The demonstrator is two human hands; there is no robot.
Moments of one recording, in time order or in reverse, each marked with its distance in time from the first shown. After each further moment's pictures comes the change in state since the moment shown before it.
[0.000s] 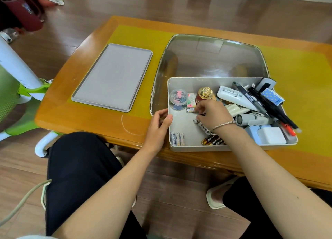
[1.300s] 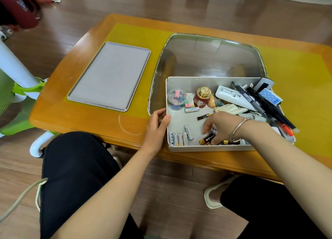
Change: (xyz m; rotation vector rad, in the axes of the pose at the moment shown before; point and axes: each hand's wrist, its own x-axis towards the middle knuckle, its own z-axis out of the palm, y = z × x) left_hand 0.001 -0.005 0.002 0.034 0.015 -0.010; right_hand -0.018 0.021 -0.030 -0.371 -0.542 -0.213
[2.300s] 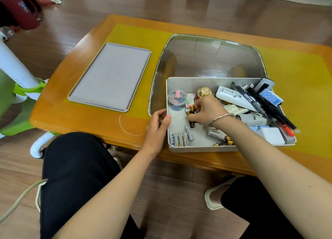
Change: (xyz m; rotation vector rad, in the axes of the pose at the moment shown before) left_hand -0.005 0.008 0.002 0.024 0.011 -0.013; right_hand 0.032 -0.036 -0.012 0.361 0.454 0.147
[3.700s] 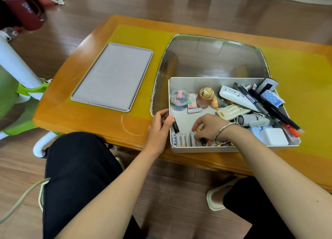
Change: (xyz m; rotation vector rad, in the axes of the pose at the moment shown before) left_hand -0.002 0.003 0.002 0.054 0.019 -0.004; right_hand -0.014 0.018 0.018 0.024 -0.394 0.103
